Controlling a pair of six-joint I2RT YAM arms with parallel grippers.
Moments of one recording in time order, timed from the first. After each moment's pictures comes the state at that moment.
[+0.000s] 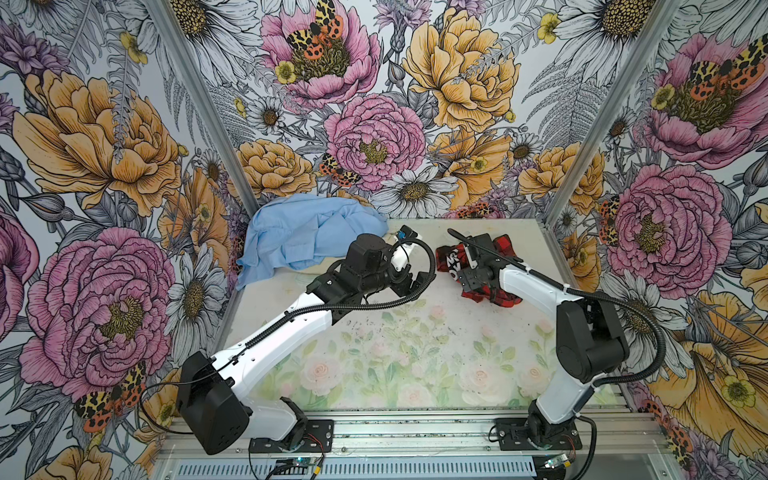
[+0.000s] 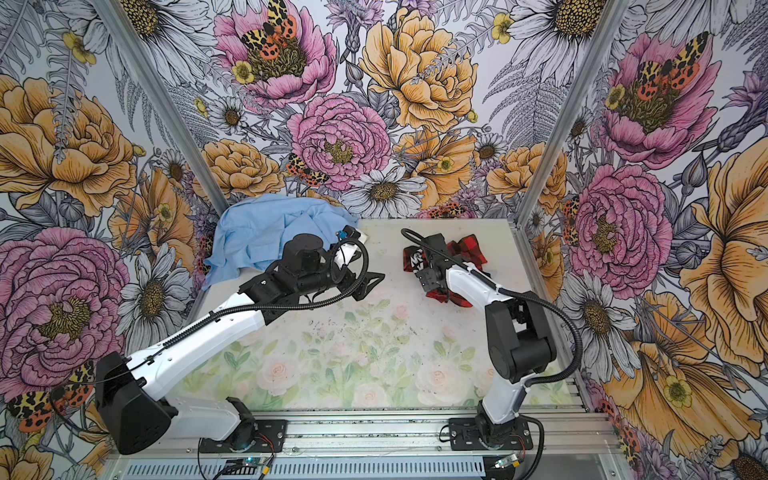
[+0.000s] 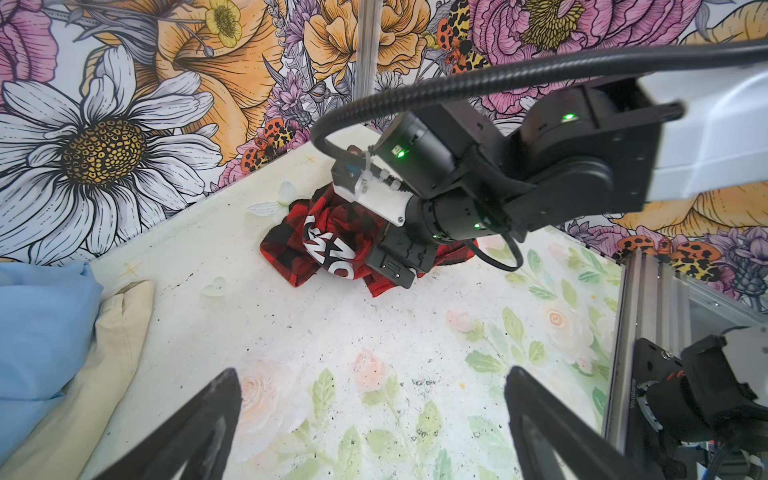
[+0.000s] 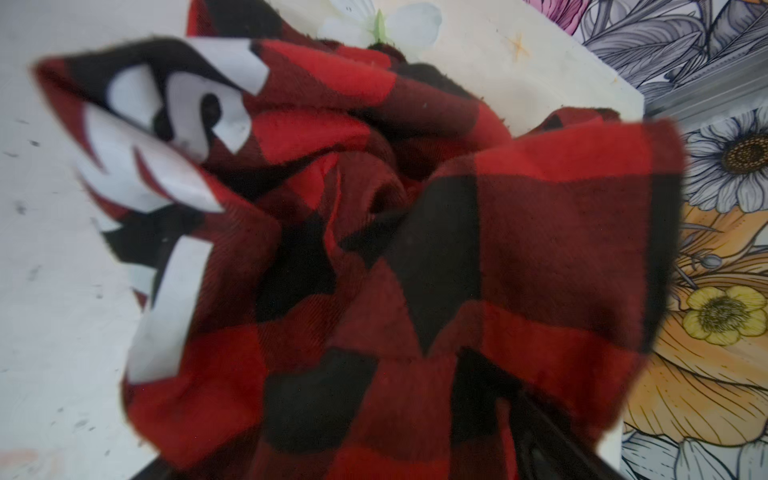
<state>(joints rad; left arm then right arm) -0.71 1.35 1.22 -0.25 0.22 -0.02 0.30 1.80 1.26 -0.51 0.36 -0.14</state>
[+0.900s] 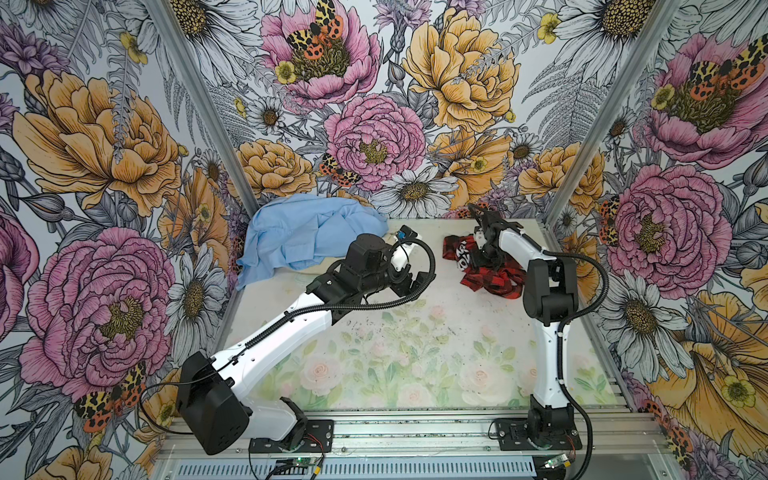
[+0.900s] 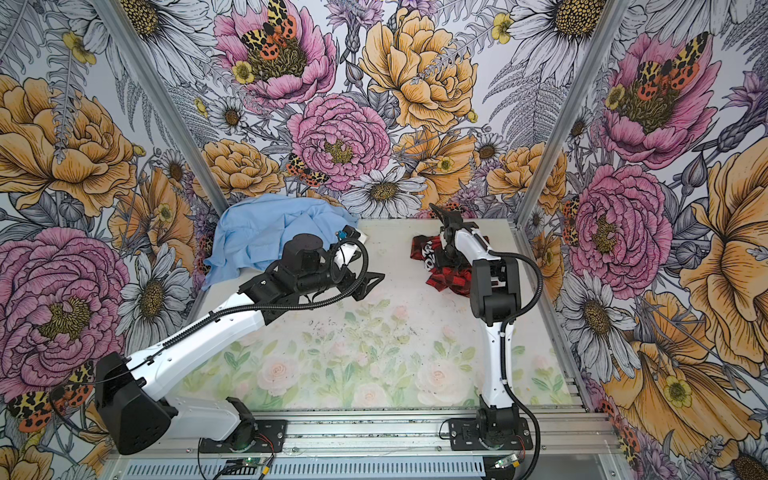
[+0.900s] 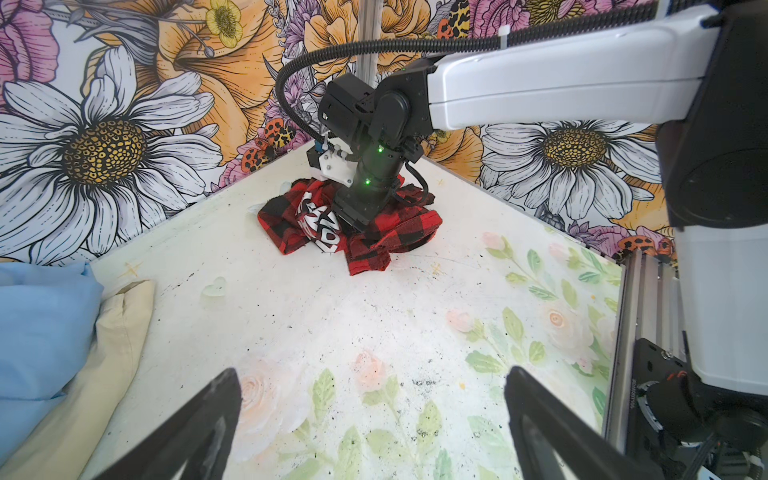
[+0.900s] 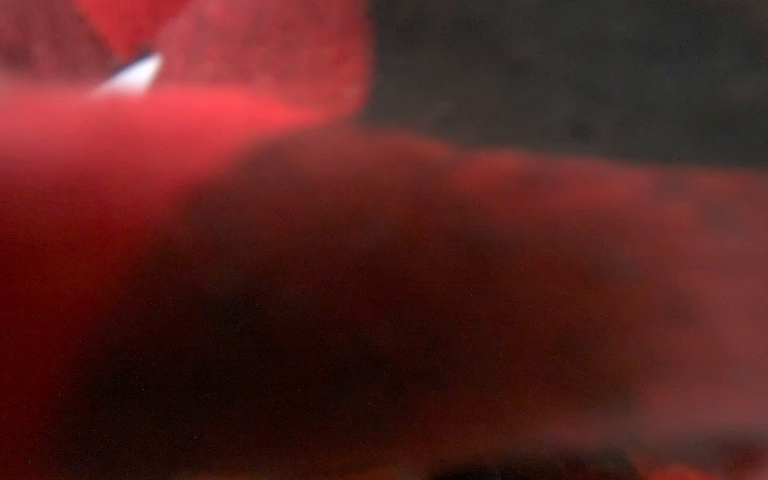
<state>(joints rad) -0.71 1.35 1.22 -0.26 0.22 -0.02 0.08 2.32 1.93 -0.92 -0.03 -0.04</state>
